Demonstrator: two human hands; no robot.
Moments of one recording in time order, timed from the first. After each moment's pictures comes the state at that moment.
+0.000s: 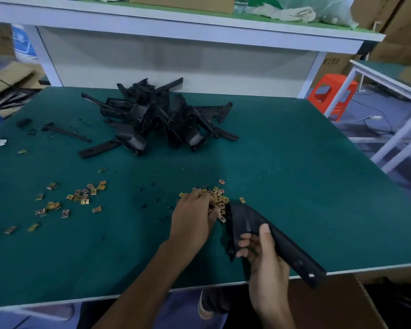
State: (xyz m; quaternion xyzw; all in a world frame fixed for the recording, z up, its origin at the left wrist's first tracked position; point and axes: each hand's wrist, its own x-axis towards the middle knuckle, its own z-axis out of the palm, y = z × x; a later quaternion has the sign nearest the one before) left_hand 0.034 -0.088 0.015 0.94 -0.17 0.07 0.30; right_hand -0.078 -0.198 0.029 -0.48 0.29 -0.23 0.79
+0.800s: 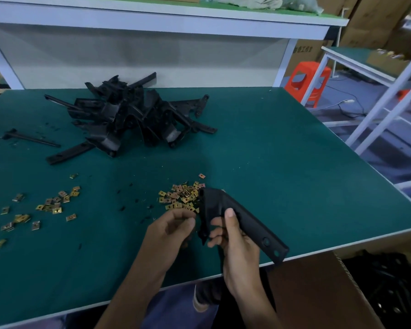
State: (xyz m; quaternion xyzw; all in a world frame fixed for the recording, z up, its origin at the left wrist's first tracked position) left_hand -0.019 -0.062 0.033 0.69 0.01 -0.16 0.71; right_hand -0.067 -0.189 0.019 -0.53 0.25 -0.21 0.78
